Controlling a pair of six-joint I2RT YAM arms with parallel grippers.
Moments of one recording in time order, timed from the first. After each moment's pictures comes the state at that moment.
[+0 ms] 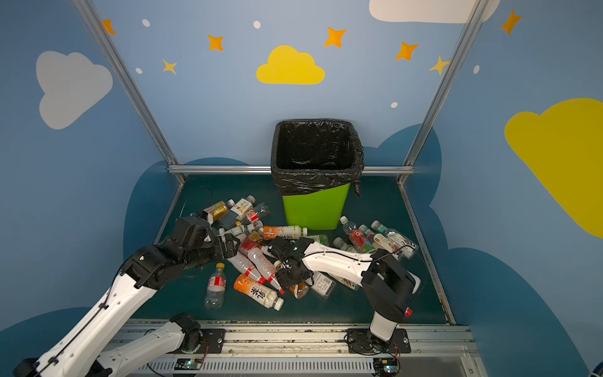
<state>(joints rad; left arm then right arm) -0.54 0.92 1.10 -1.02 -0.10 -0.69 1.06 1.73 1.21 -0.89 -0.05 0.43</state>
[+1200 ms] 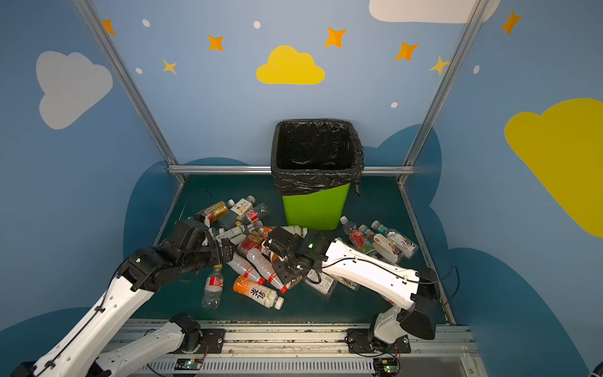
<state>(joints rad) -0.54 0.92 1.11 -1.12 -0.14 -0.68 1.16 1.50 1.55 -1.14 0.07 0.41</state>
